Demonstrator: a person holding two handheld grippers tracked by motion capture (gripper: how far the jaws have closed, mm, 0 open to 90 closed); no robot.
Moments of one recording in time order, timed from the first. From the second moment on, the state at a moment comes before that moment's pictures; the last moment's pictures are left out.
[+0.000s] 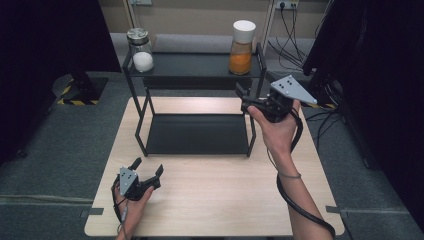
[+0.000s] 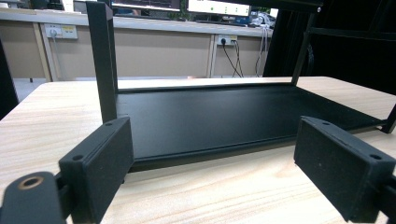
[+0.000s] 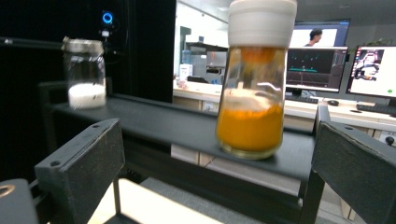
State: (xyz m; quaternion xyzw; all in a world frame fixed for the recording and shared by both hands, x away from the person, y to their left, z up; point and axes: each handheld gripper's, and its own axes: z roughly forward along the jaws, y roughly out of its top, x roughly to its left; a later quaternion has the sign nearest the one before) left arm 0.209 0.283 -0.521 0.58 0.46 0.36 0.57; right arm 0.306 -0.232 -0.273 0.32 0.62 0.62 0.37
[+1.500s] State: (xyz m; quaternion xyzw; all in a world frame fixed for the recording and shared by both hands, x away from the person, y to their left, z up) left arm 0.208 0.282 -0.522 0.58 0.45 0.37 0.57; right arm 0.239 -0.254 -0.404 0.34 0.68 0.58 0.30
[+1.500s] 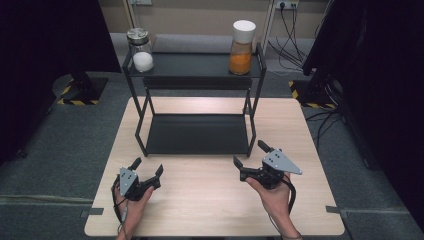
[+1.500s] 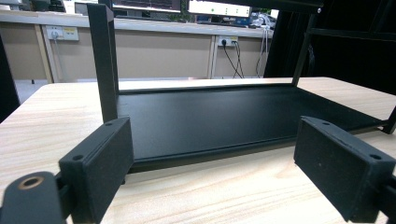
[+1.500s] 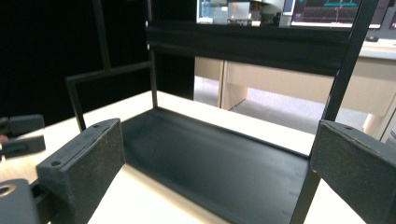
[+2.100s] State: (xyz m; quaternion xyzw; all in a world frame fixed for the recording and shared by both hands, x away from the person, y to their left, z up) left arm 0.208 0.281 -0.522 0.58 0.45 0.37 0.57; right arm 0.235 -0.264 -0.449 0.36 0.70 0.56 0.28
